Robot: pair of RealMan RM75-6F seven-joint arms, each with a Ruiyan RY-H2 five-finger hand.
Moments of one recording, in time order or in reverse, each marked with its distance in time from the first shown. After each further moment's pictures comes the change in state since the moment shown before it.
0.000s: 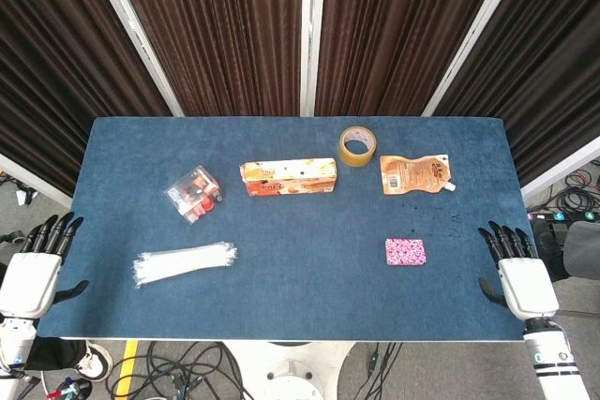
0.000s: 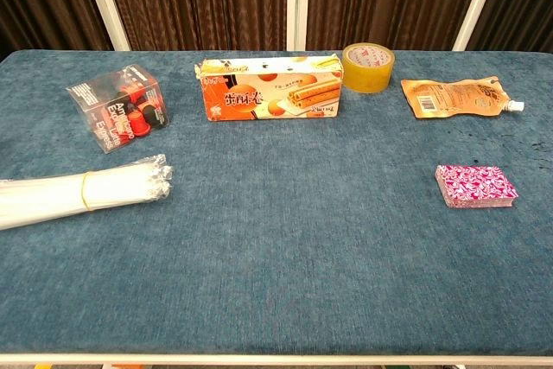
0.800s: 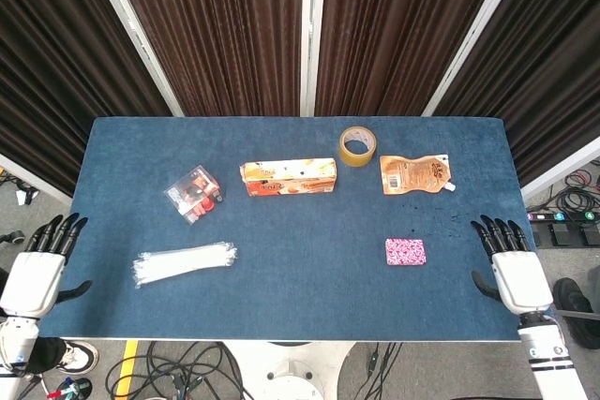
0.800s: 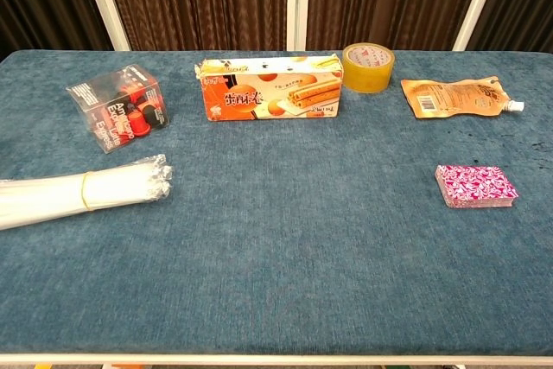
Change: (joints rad) left arm -0.009 0.001 0.008 0.003 0.005 -0.016 -0.009; right arm 0.020 0.006 0.014 -0.031 -0.013 0.001 -0.008
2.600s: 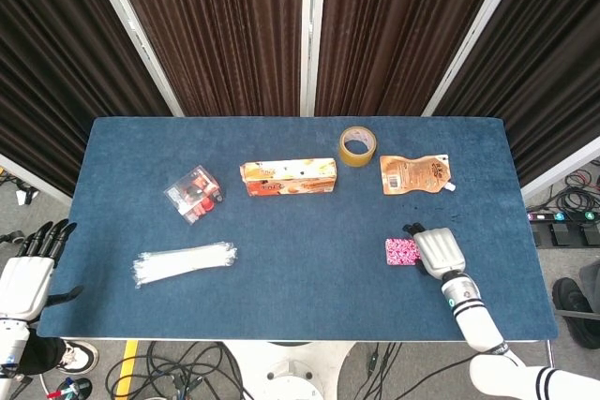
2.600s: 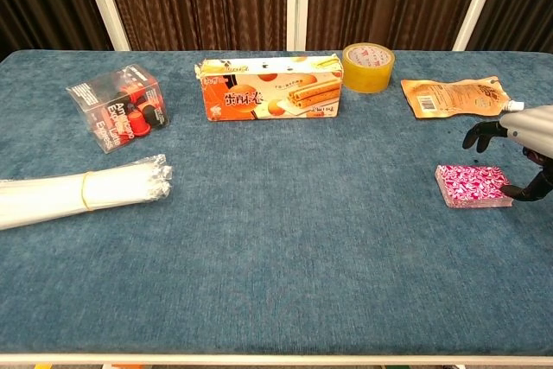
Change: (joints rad) left arm 0.008 -0.030 0.009 0.116 -0.026 -0.027 -0.129; right arm 0.332 -0.269 0.039 0.128 0.431 -0.365 -0.398
